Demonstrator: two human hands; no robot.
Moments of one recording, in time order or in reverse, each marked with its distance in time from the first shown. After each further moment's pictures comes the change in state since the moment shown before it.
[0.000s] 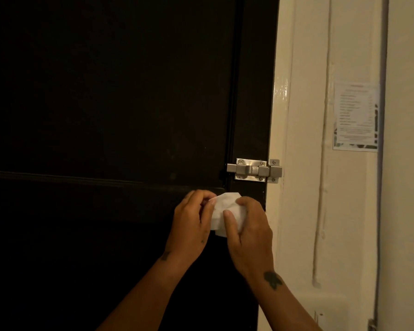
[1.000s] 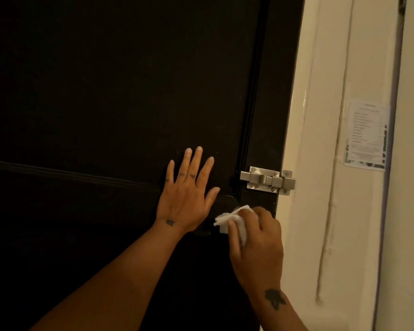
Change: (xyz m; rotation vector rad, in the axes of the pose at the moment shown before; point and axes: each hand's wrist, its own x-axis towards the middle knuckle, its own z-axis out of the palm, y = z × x) left_hand 0.064 -0.046 -0.011 0.919 0.028 0.289; right_hand 0.003 -0.001 0.014 -0.448 0.080 -0.180
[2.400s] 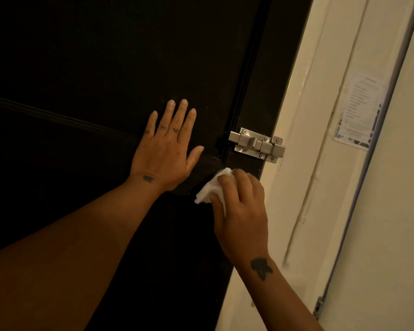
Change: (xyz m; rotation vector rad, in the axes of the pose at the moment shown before) left_hand -0.004 0.002 0.000 -0.150 -0.020 -0.023; right_hand -0.007 0.013 -0.010 -0.169 -0.136 -0.263
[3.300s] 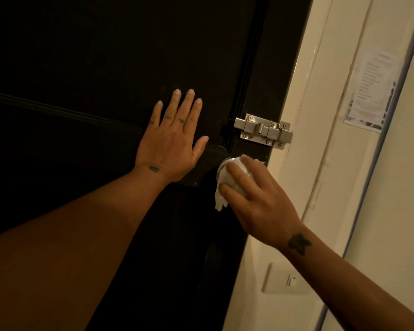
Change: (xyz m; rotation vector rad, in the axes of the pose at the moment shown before) left_hand -0.001 -0.001 -0.001 0.012 -0.047 0.037; right_hand 0.012 0.039 -0.020 -0.201 -0.223 -0.591
